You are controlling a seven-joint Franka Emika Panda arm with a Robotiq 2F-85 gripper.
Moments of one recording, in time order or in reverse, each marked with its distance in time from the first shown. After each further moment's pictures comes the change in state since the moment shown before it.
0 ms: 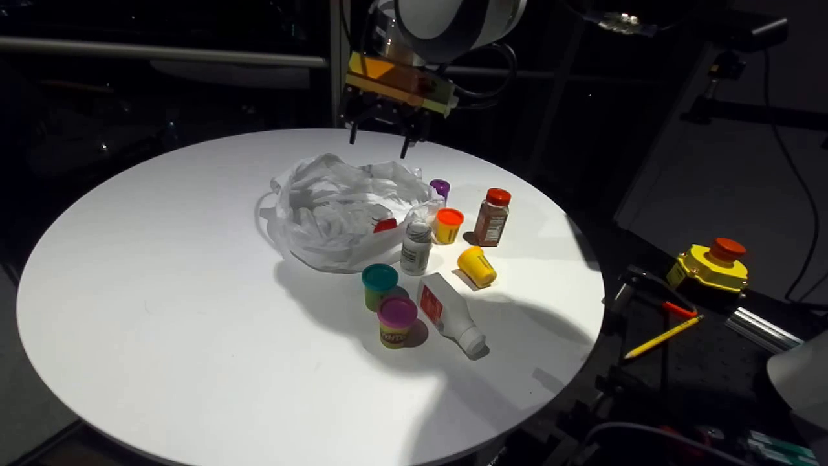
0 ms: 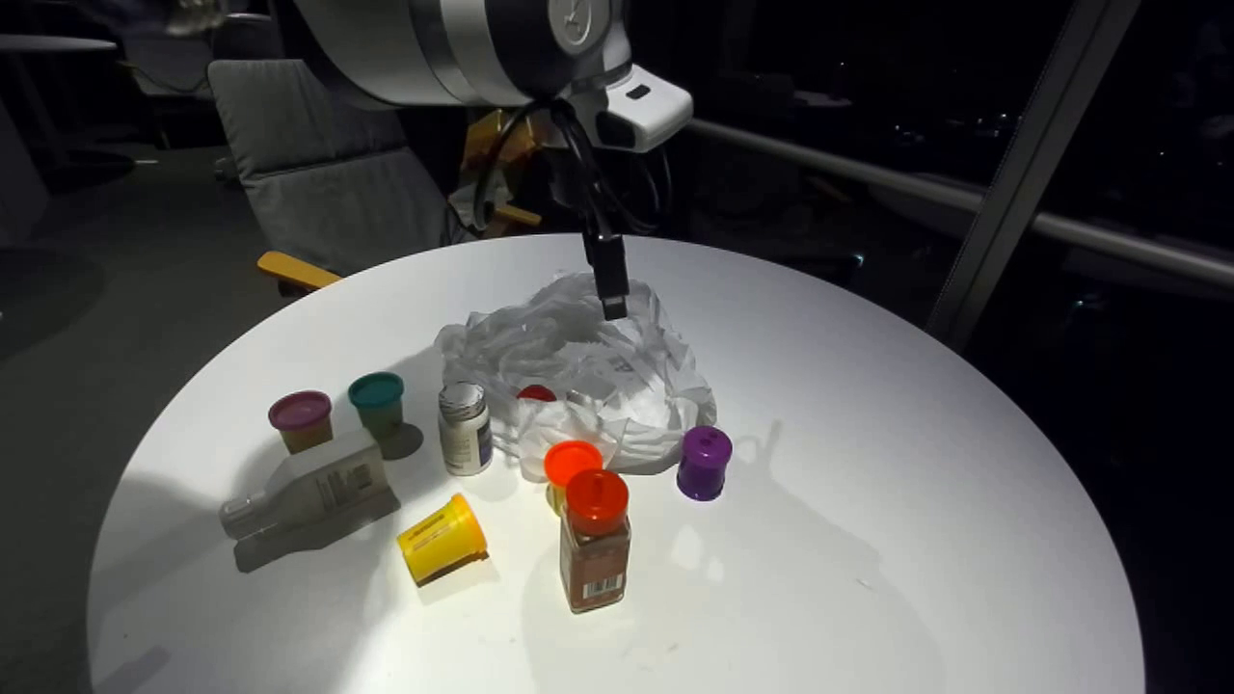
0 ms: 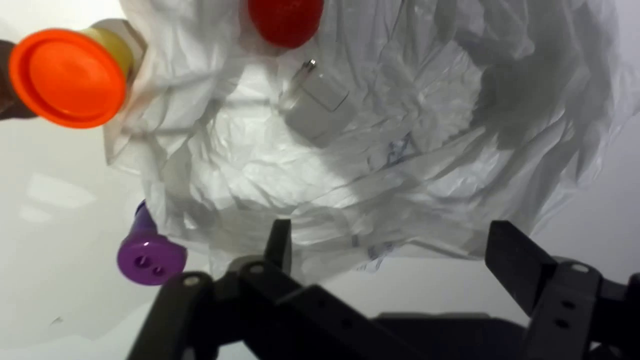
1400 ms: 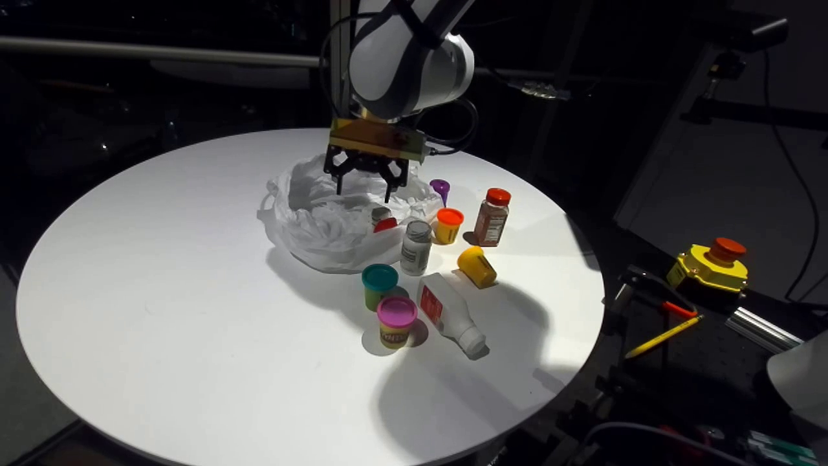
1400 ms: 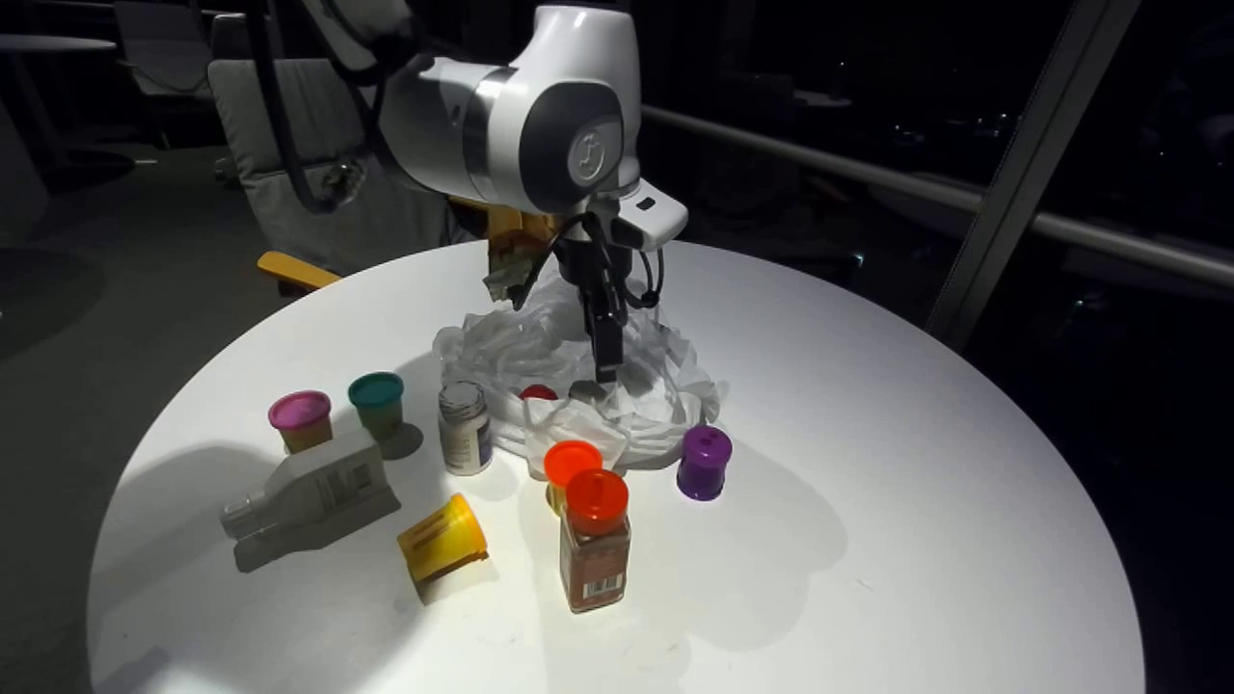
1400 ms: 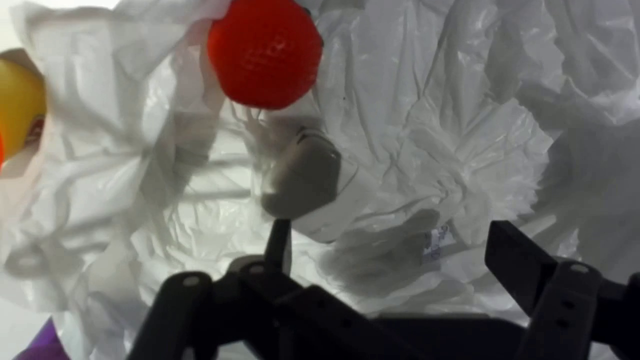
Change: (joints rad) arm -0.052 0.259 0.060 0.228 0.141 -0.086 -0.152
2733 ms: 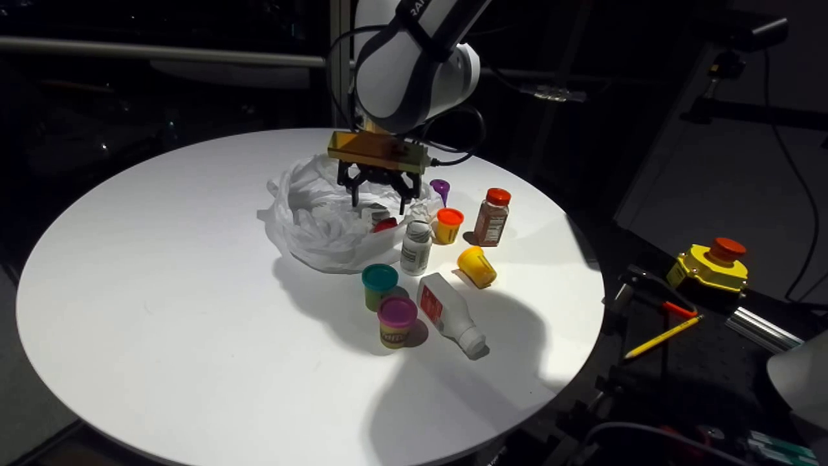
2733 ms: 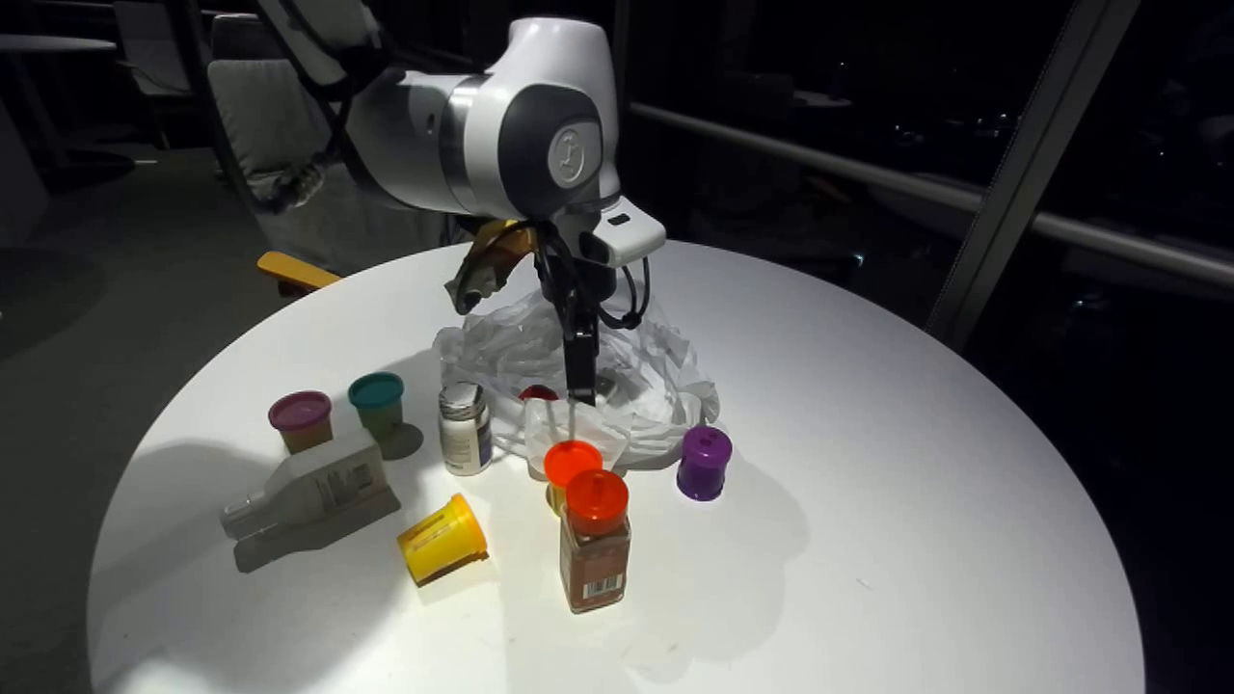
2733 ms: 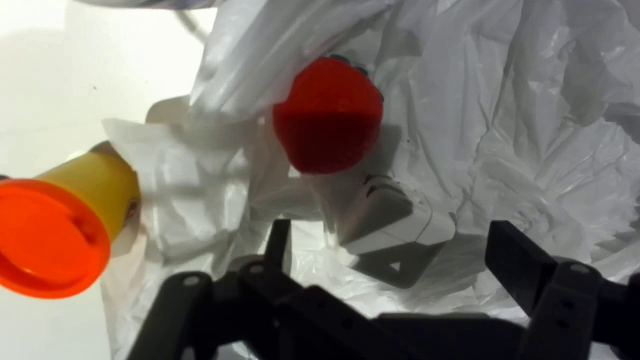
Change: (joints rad) arm 0.080 -0.012 -0.072 -0.056 -0.034 -0.057 0.216
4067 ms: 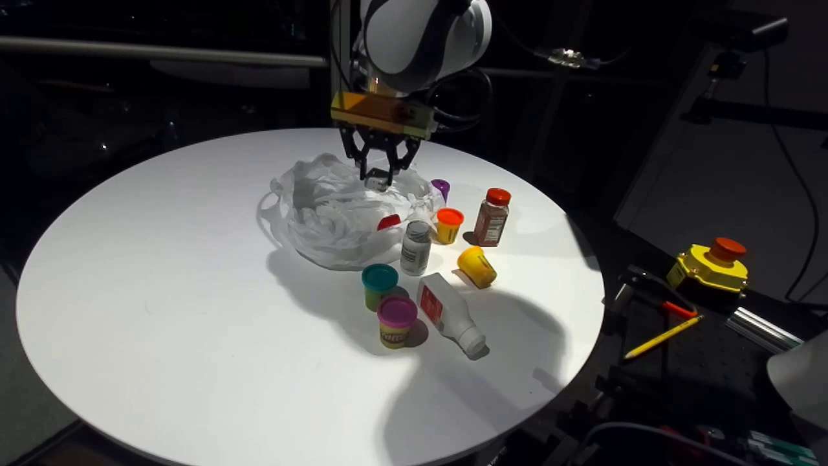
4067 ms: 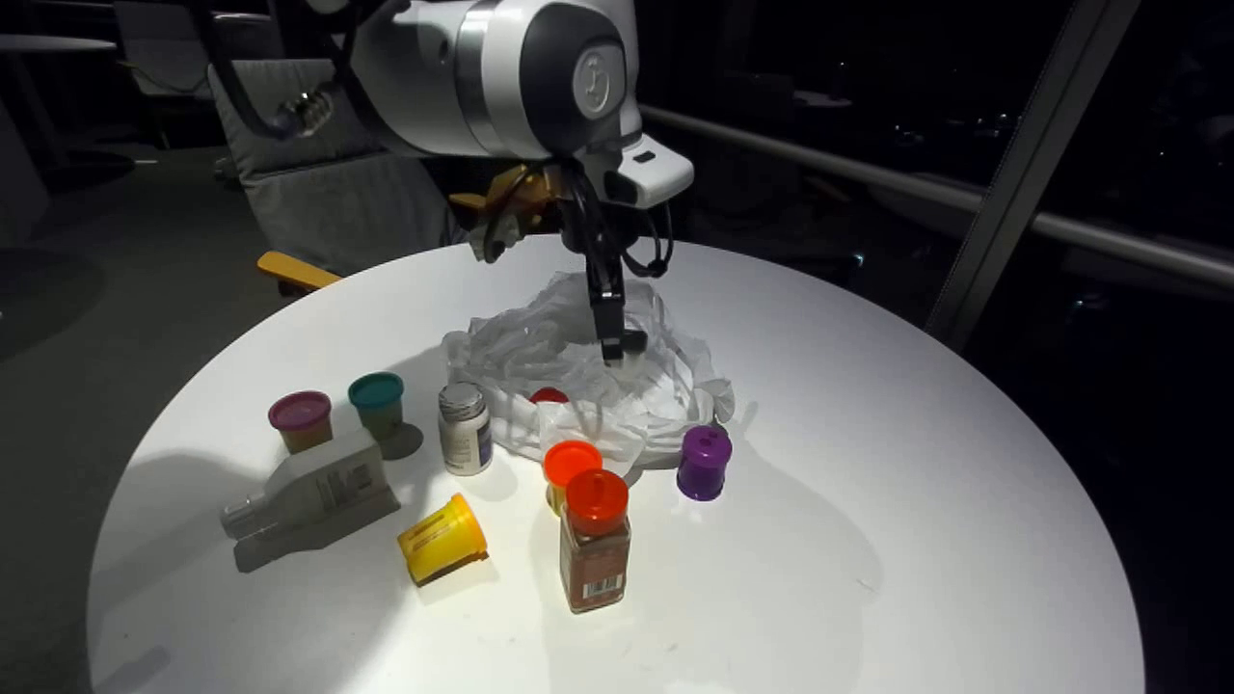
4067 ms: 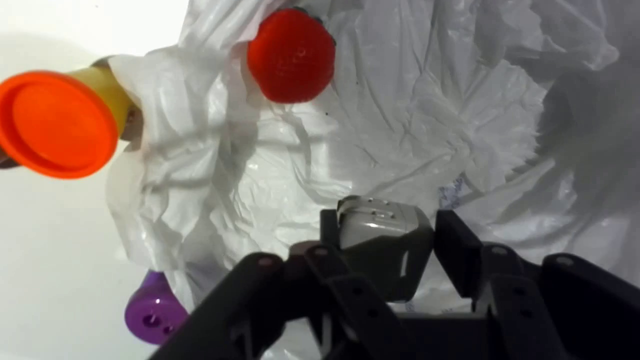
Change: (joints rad) arm -0.021 -0.107 -0.002 -0.028 -0.071 0.007 -0.011
